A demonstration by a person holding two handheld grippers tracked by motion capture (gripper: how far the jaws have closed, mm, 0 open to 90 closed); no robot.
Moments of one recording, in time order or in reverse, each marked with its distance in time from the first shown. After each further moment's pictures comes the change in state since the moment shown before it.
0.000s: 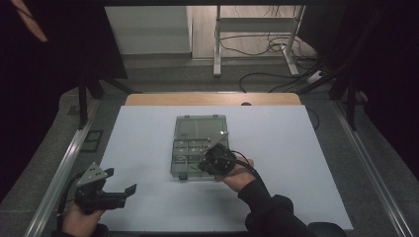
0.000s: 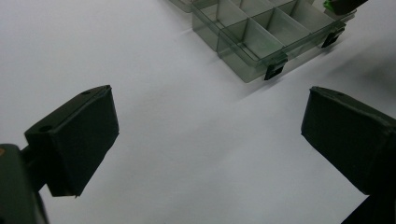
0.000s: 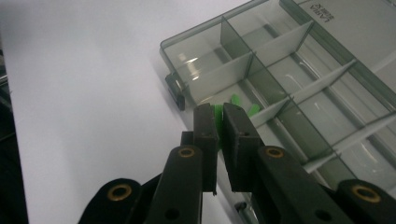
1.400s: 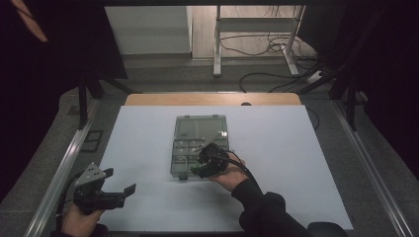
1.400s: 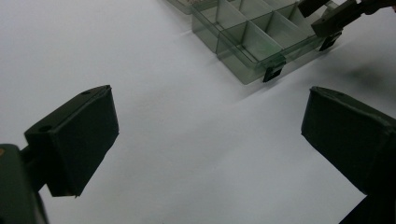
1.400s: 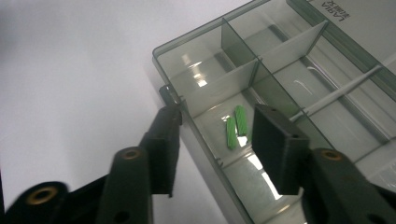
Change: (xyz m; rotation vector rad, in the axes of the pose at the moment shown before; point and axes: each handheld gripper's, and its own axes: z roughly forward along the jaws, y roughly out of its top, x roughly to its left) left arm 0.002 -0.001 -0.001 -0.009 -0.008 -0.014; right arm -0.002 0.004 0.022 0.003 0.008 0.018
